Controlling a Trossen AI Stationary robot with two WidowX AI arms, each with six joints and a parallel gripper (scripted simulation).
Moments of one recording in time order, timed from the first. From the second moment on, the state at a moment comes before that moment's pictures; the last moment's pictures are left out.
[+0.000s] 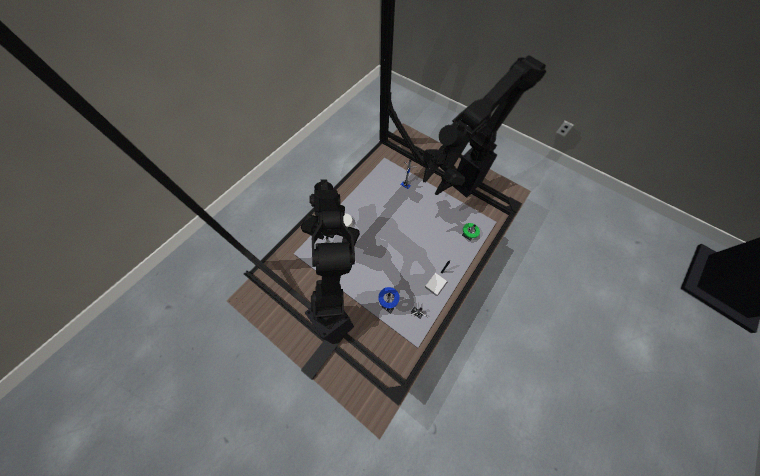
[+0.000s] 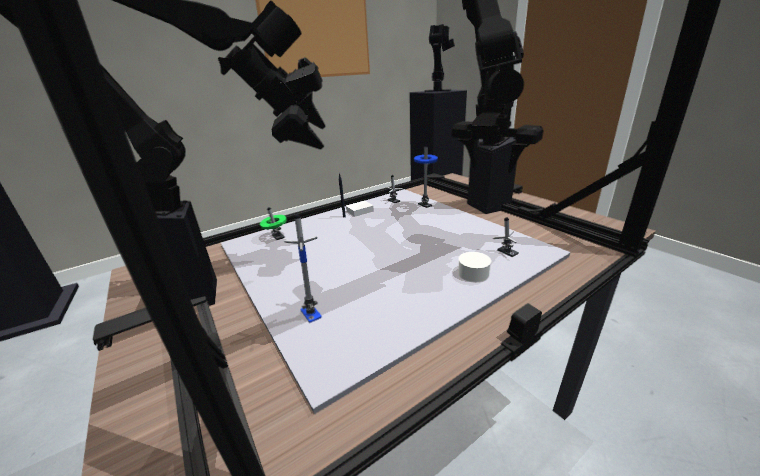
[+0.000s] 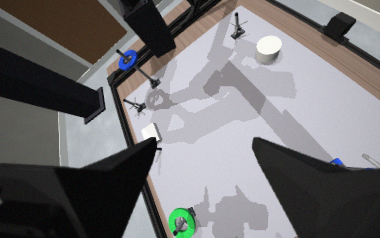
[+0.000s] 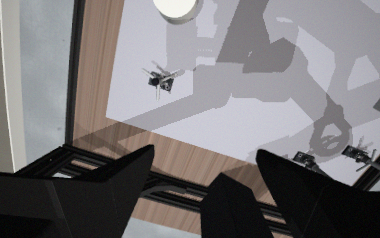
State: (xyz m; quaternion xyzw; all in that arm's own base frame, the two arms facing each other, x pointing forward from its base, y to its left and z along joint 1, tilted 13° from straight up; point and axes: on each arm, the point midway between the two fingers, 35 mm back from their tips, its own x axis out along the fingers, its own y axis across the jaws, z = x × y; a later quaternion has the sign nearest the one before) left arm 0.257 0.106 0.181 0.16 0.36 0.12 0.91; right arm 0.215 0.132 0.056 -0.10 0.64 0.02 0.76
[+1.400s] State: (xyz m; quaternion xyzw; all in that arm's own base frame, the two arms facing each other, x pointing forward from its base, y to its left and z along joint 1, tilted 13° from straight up) left arm 0.425 0.192 0.262 0.45 0.12 0.15 0.87; right arm 0.136 0.166 0.028 0.02 0.62 -0.06 0.78
